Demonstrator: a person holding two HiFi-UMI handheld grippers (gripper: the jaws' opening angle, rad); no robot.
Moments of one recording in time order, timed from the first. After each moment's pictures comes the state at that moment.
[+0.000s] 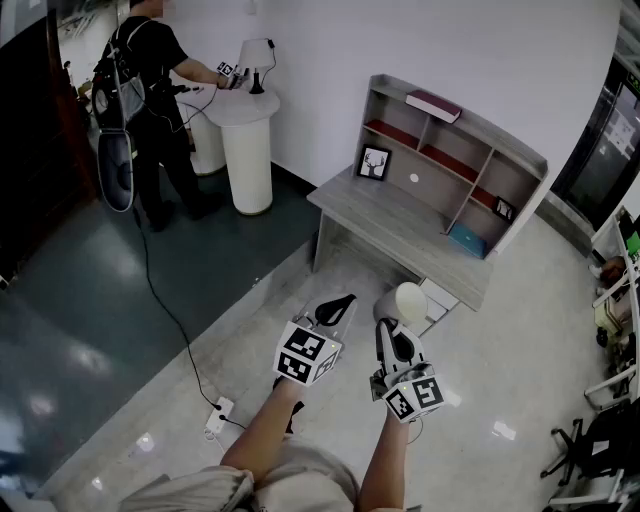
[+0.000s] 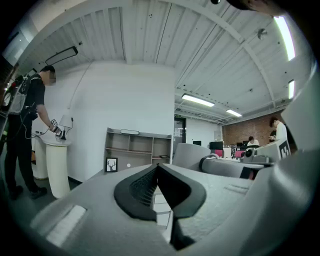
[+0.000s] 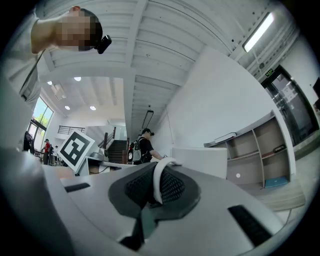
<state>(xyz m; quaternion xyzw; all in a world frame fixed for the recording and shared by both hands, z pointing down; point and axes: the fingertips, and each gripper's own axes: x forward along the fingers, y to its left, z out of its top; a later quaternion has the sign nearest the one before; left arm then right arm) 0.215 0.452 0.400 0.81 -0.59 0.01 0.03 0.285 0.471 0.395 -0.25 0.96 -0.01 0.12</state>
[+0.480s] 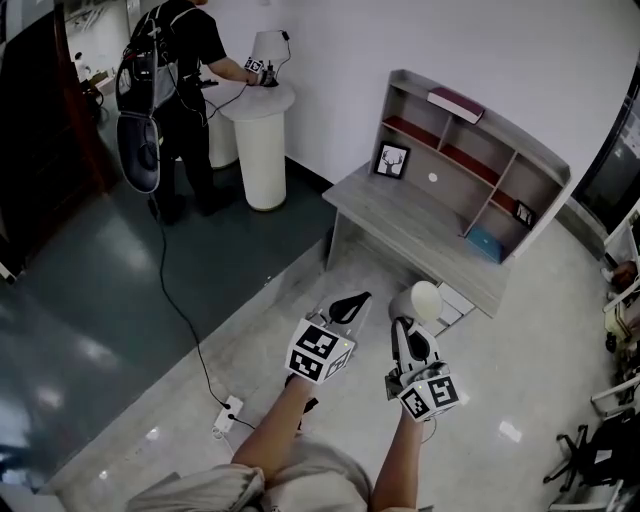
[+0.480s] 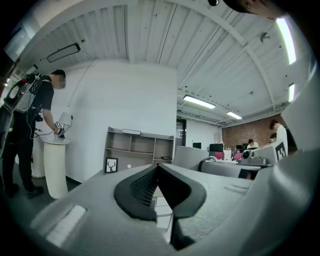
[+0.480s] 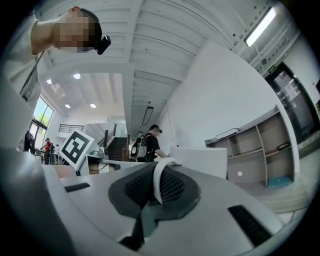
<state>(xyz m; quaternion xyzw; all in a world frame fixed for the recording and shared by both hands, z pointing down) 0.183 0.416 0.398 0.82 -0.58 0.00 0.03 0.254 0.434 0.397 -0.24 0.96 -0.02 0.10</state>
